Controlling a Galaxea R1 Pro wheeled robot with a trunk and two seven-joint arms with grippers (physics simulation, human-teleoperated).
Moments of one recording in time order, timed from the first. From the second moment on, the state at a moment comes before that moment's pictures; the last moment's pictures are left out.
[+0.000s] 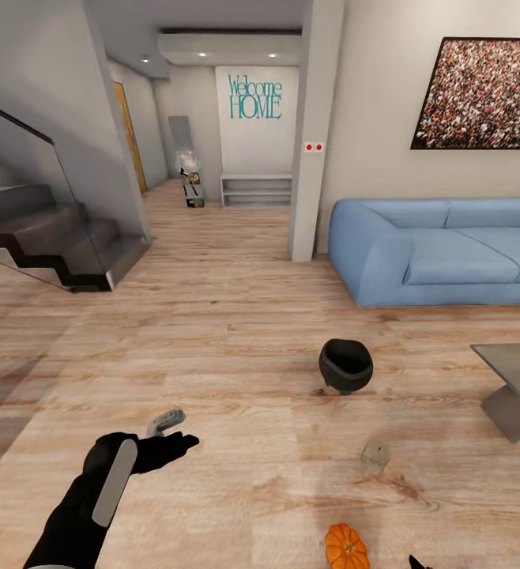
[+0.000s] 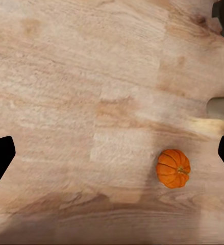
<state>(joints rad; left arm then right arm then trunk) -0.39 -0.01 0.09 -1.22 0.45 0.96 0.09 -0.26 -0.20 -0.23 -0.27 -0.49 -0.14 0.27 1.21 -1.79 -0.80</state>
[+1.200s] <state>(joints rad) -0.37 -0.03 0.02 -1.10 0.33 0.85 0.12 -0.19 -0.23 -0.10 -0.14 -0.43 -0.19 0.35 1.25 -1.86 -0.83</state>
